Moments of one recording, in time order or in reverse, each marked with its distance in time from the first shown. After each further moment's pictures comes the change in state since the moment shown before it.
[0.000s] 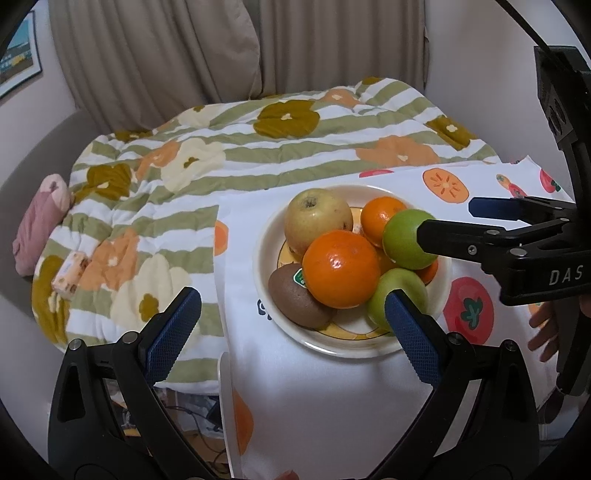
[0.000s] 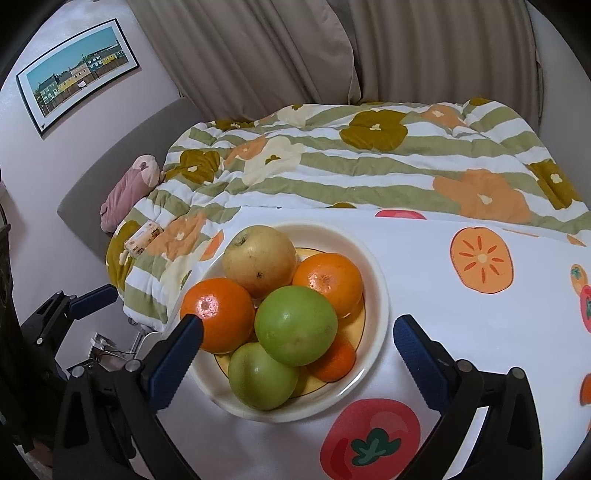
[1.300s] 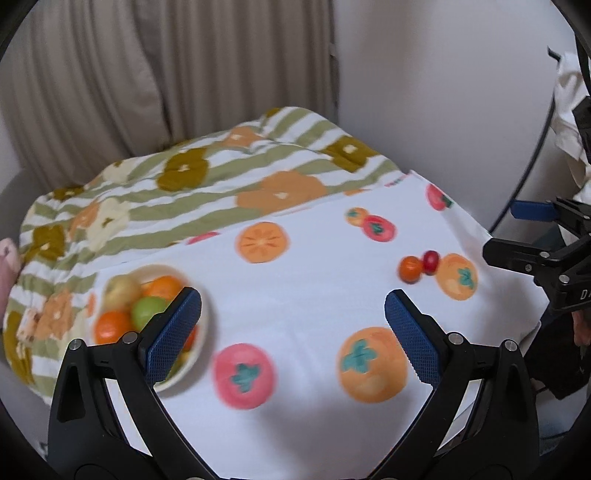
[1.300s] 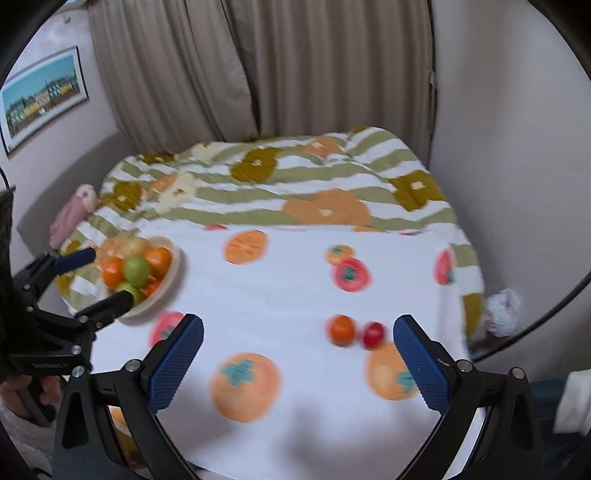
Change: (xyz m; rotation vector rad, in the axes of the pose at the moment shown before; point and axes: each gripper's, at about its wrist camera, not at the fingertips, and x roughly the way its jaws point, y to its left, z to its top) left arm -0.054 -0.228 0.043 0.146 -0.094 -0.200; right arm -0.232 -0.184 -0.070 0.029 -0.080 -0.315
